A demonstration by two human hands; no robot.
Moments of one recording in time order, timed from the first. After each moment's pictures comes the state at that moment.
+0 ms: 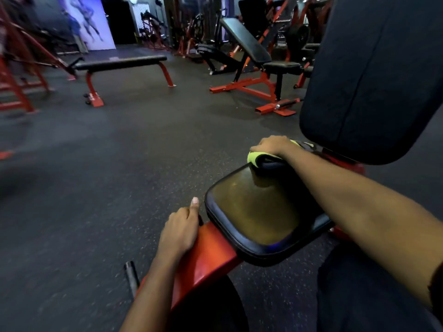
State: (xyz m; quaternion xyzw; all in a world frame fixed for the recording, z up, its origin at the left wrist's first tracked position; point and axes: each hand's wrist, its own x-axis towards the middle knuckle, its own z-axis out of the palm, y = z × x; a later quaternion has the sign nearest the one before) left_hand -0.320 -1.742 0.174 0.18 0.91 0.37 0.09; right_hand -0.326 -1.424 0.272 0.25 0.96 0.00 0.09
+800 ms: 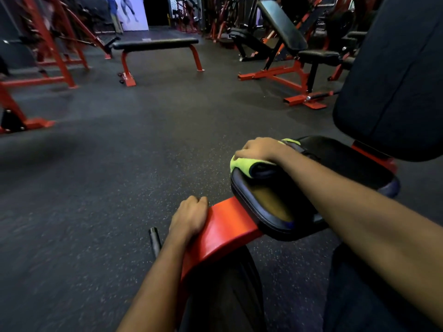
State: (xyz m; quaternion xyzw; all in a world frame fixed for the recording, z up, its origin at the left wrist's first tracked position) left_hand -0.316 -1.781 0.158 0.12 0.94 0.30 0.14; right_hand -0.319 -1.547 0.266 0.10 0.99 -0.03 0.10
